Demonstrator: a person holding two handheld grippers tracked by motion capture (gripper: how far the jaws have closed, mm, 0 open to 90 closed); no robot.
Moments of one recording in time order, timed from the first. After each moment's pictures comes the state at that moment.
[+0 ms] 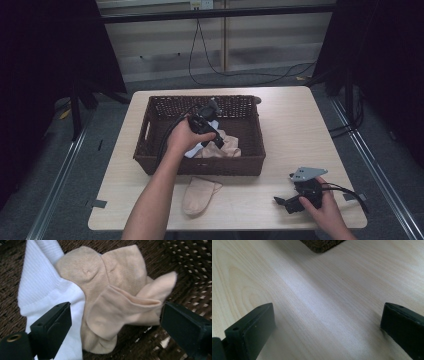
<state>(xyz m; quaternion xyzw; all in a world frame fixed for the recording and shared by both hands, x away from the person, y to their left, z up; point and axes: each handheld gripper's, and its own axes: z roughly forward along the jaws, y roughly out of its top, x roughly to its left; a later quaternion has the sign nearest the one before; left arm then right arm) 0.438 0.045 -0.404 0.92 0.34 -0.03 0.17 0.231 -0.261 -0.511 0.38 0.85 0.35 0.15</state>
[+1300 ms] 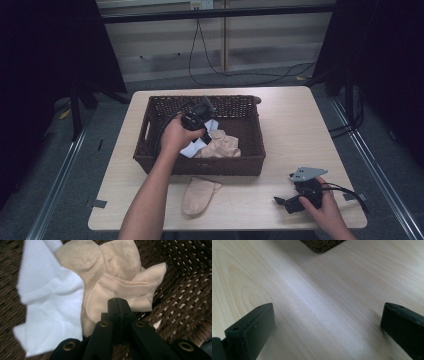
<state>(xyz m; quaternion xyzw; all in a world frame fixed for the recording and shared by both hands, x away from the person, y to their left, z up) 0.440 0.067 -0.388 0.92 0.33 -0.07 0.17 0.231 -0.261 -0.511 0.38 0.85 0.35 0.14</state>
